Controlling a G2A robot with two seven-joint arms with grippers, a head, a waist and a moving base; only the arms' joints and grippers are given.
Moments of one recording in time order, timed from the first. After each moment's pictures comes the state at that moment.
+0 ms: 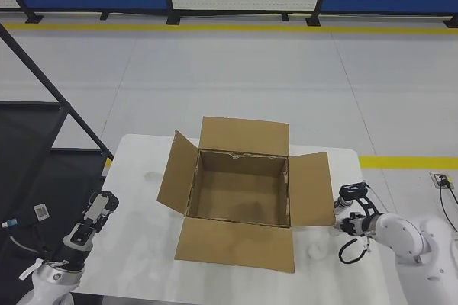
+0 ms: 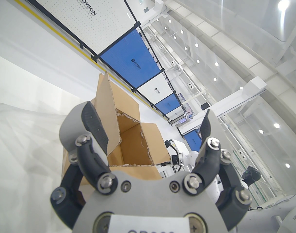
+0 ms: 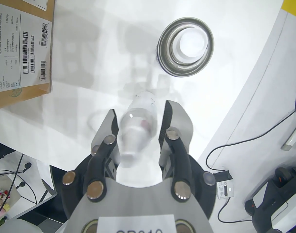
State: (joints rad) left arm 1.54 -1.37 -1.95 -2.00 0.01 -0.40 -0.56; right arm -1.05 -1.12 1.56 -1.58 -0.99 -0.18 1.27
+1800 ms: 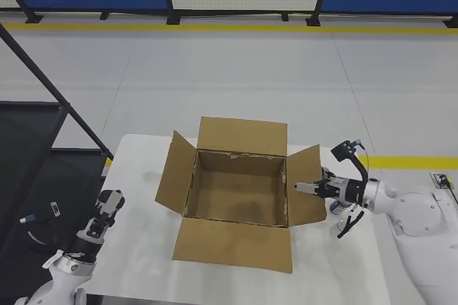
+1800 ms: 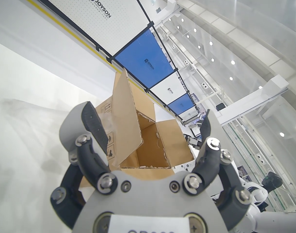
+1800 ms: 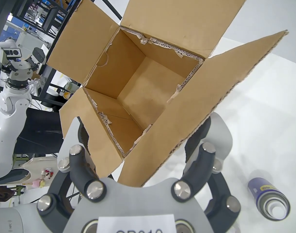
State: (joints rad) left arm 1.52 -1.33 -1.87 -1.93 0.15 -0.40 -0.42; right arm -0.83 -1.08 1.44 -1.47 -0.31 -0.42 1.05
